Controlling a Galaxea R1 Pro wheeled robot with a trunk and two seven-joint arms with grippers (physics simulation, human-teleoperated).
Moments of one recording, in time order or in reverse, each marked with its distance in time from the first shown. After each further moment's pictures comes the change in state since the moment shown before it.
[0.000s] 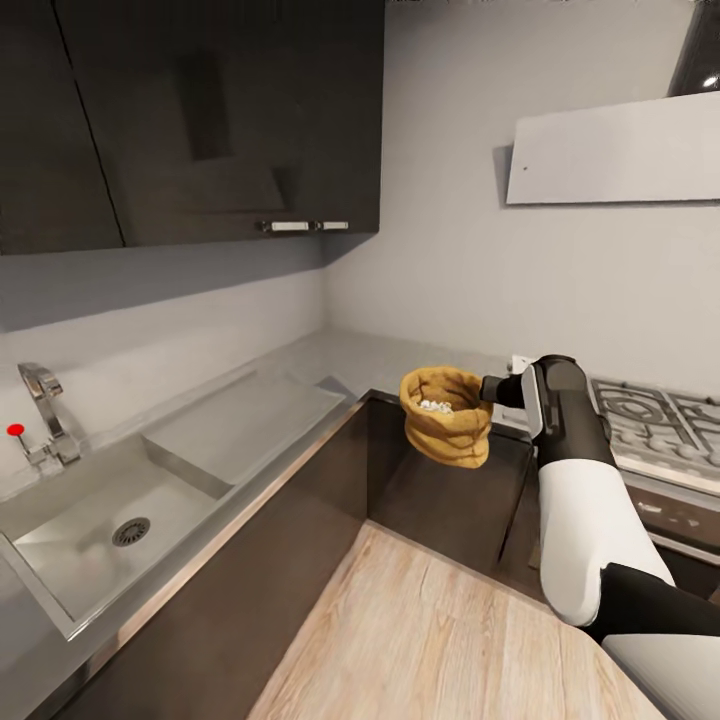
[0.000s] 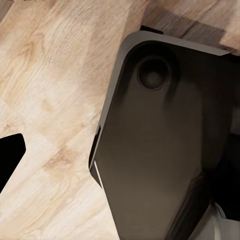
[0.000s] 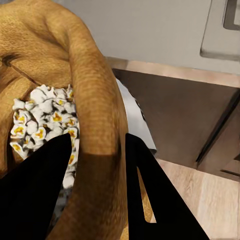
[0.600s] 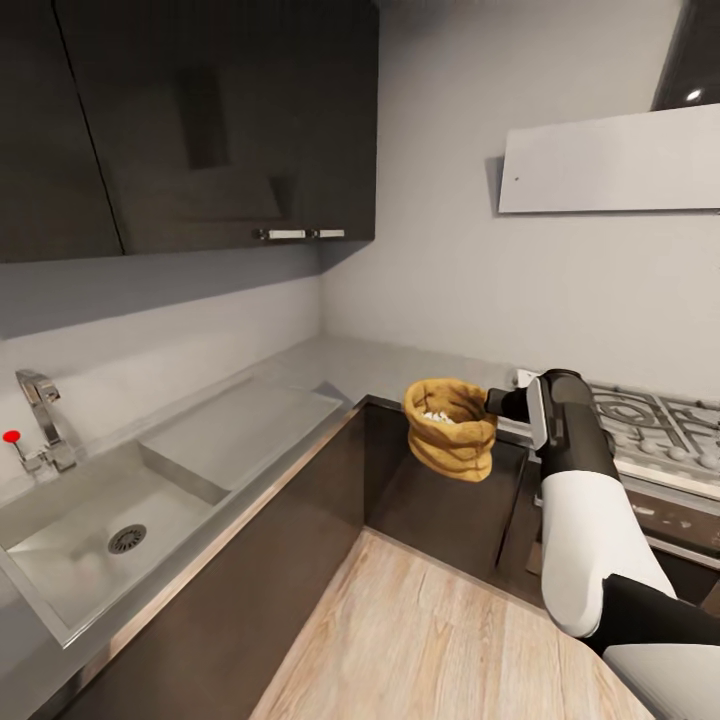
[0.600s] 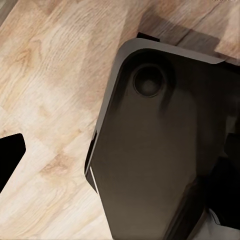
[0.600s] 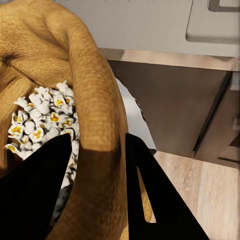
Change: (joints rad) left arm 0.000 -0.003 0.003 0.000 0.008 0.000 0.000; right arm 0.037 -0.002 -0.050 -0.001 0.006 0.000 -0.003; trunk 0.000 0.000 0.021
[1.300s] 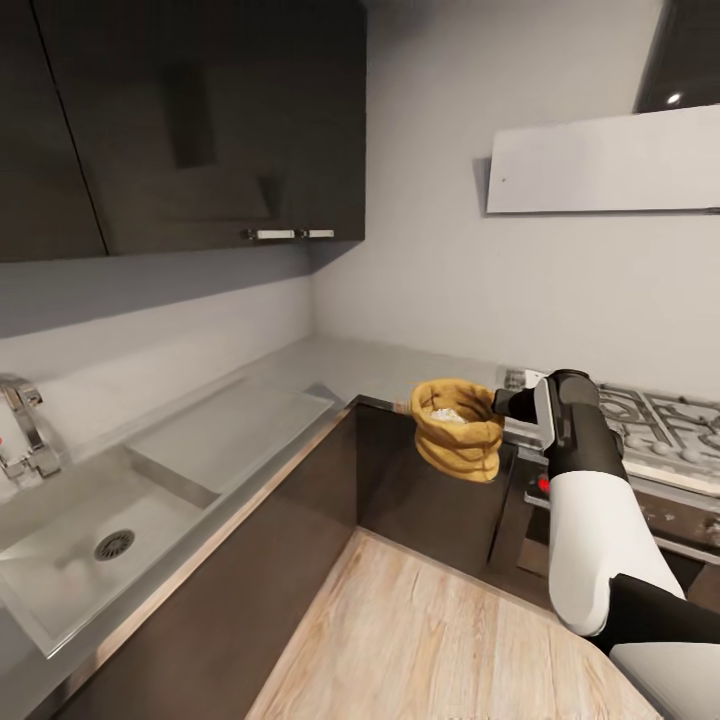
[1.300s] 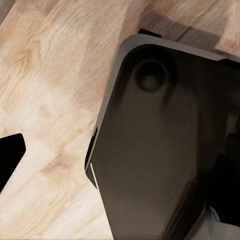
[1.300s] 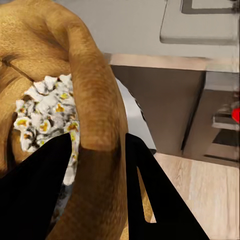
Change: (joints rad) left arm 0.000 0.000 0.006 0.009 0.004 0.002 0.001; right arm 0.000 -0.024 -0.004 0.003 -0.003 0.000 0.000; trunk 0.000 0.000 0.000
